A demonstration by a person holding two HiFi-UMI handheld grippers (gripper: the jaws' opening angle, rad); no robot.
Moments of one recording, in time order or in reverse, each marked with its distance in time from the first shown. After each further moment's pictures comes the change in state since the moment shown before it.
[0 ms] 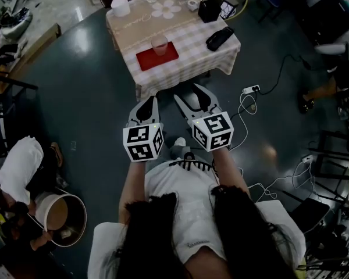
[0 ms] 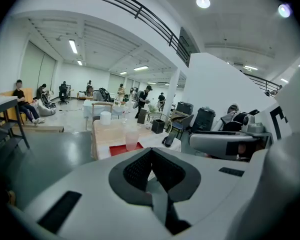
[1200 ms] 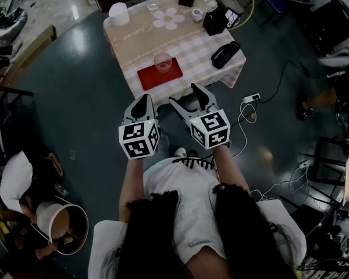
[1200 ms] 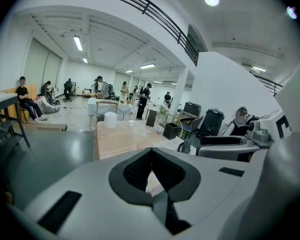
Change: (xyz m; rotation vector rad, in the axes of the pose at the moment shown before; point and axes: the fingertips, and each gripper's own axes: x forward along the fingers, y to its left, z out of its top) left arm 0.091 0.071 0.049 -0.048 0.013 0.046; right arm 0.106 -0.043 0.018 -0.034 0.089 0.027
